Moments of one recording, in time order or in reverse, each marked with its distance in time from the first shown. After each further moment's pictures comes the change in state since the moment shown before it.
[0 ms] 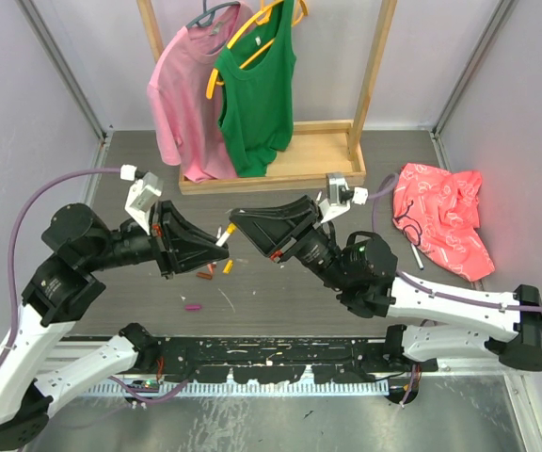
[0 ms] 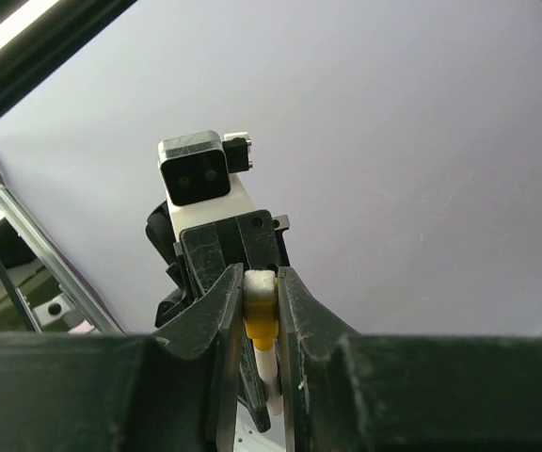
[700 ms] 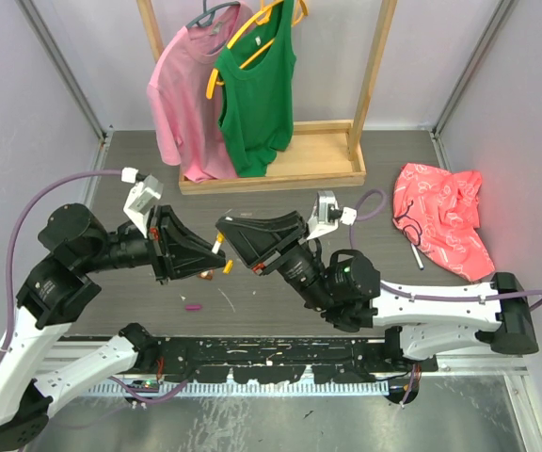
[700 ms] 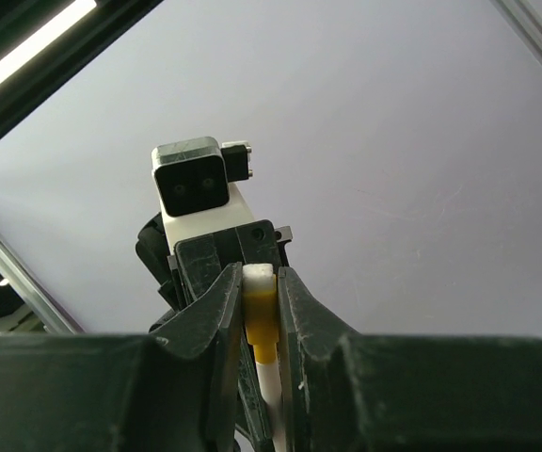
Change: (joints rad) left arm 0.000 -0.003 0.031 -0.055 0.050 -0.026; right arm 0.181 0.105 0.000 0.171 0.266 -0.095
